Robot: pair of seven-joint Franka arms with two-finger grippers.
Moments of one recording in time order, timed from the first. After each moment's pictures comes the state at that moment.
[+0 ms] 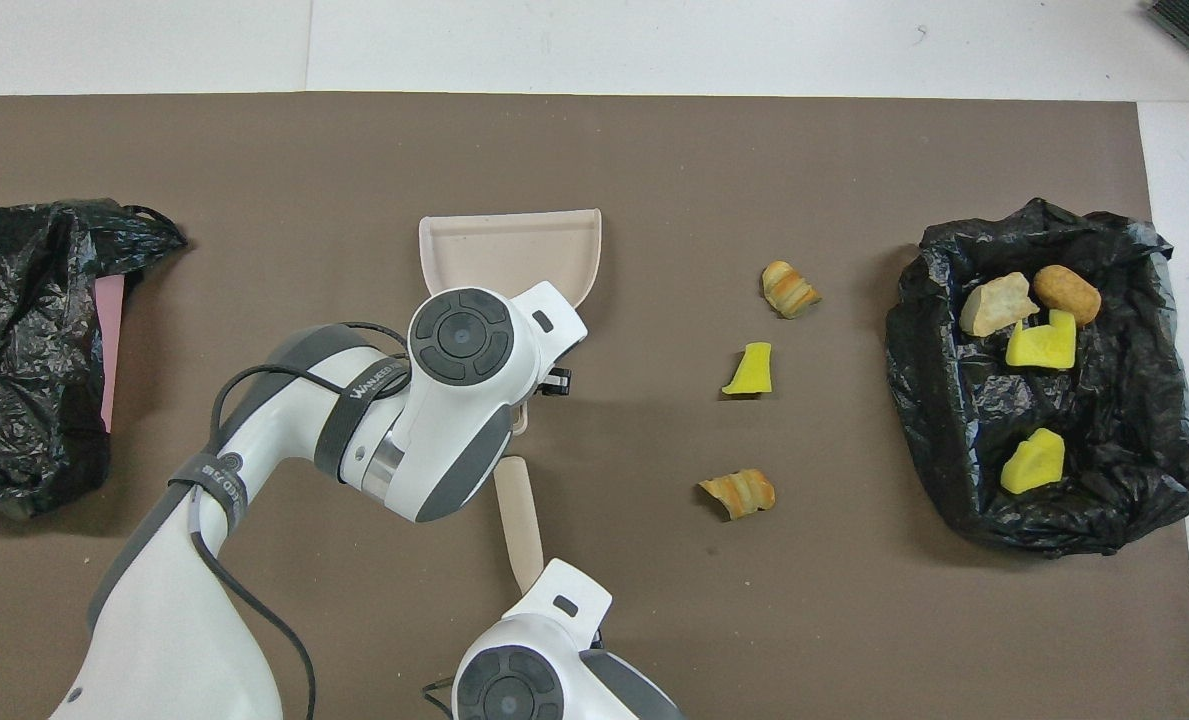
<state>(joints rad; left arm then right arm) -0.60 0.32 0.00 -1.86 0.02 2.23 -0.42 0.73 0.10 0.26 -2.19 0.09 2.22 0.75</state>
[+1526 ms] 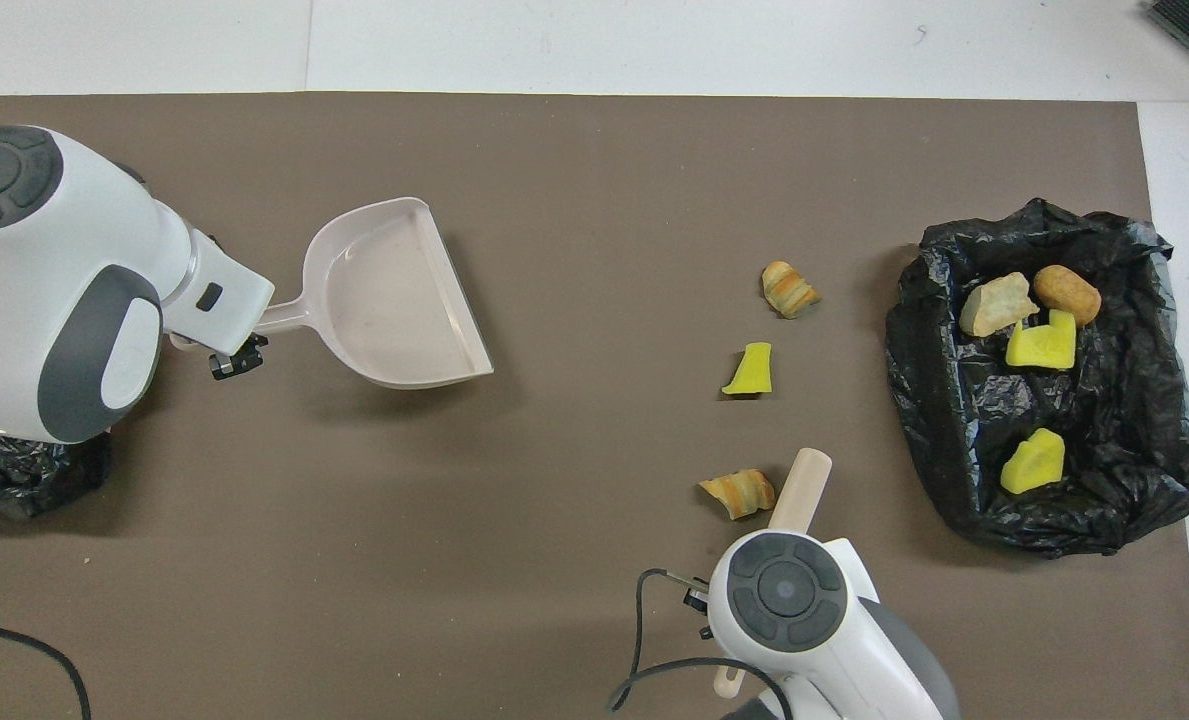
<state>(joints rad) -0.21 0.15 0.02 -1.81 0.05 1.92 1.17 0.39 -0.24 0.24 -2.41 0.09 1.85 1.05</state>
